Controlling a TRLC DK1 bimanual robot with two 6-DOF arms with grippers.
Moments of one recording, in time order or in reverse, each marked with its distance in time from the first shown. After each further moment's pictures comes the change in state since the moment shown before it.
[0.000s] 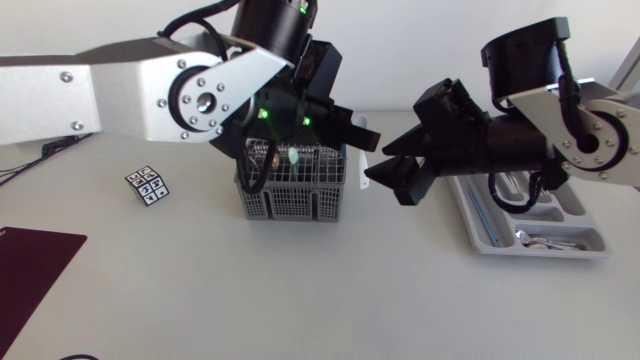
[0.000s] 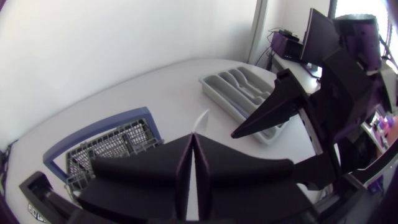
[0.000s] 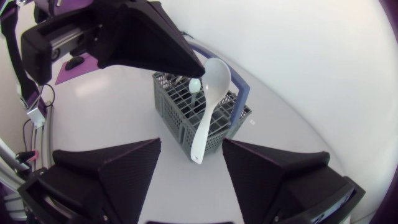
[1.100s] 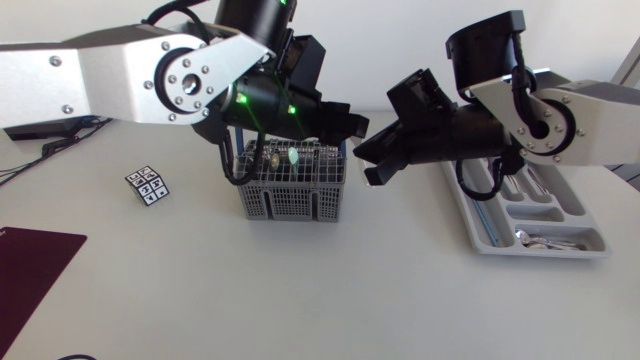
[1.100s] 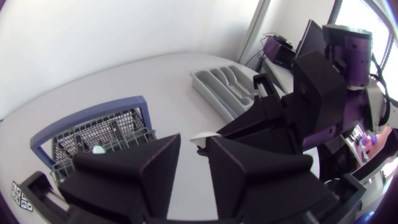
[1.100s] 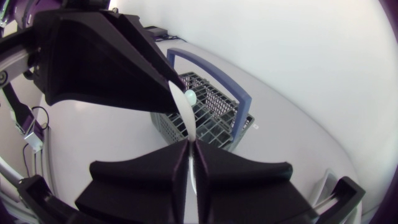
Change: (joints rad) left arm 0.061 -0.003 0.024 -0.059 0.145 -0.080; right arm 0.053 0.117 0.081 0.061 0.047 0.125
